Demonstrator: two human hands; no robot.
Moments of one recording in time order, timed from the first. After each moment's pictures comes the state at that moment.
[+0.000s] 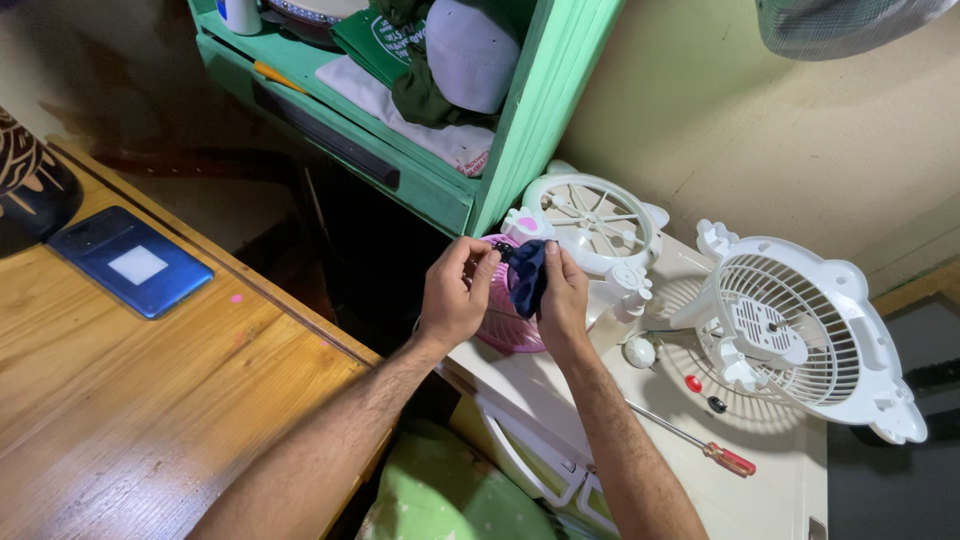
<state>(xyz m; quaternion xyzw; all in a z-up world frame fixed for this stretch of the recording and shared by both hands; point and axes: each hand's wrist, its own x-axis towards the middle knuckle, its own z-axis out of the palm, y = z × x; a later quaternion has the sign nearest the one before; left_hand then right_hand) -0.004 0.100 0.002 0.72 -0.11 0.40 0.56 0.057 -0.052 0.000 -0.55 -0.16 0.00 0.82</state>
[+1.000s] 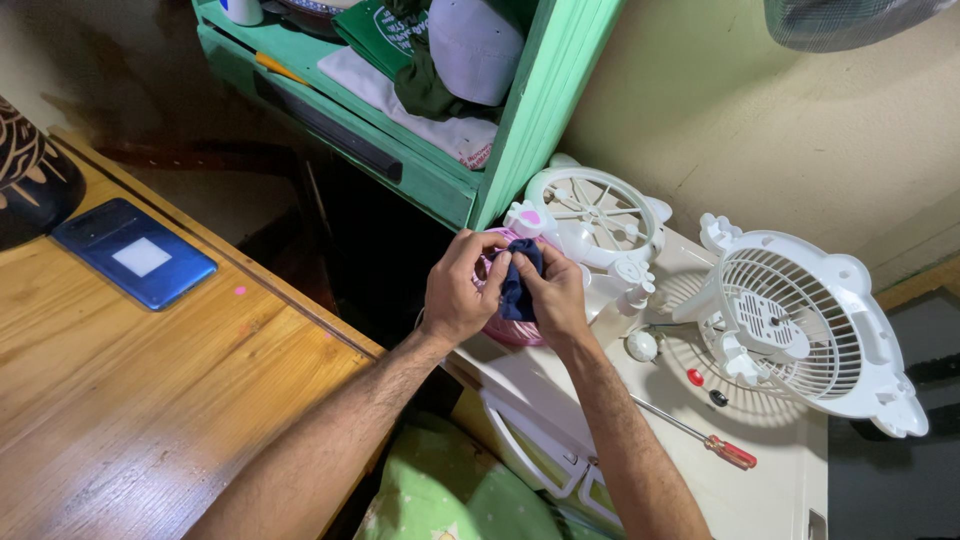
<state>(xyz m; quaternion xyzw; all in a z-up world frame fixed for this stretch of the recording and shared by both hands) -0.018 0.098 0.016 0.75 -0.13 0.44 0.48 0.049 -0.052 0.004 -0.62 -0.22 0.05 0.75</state>
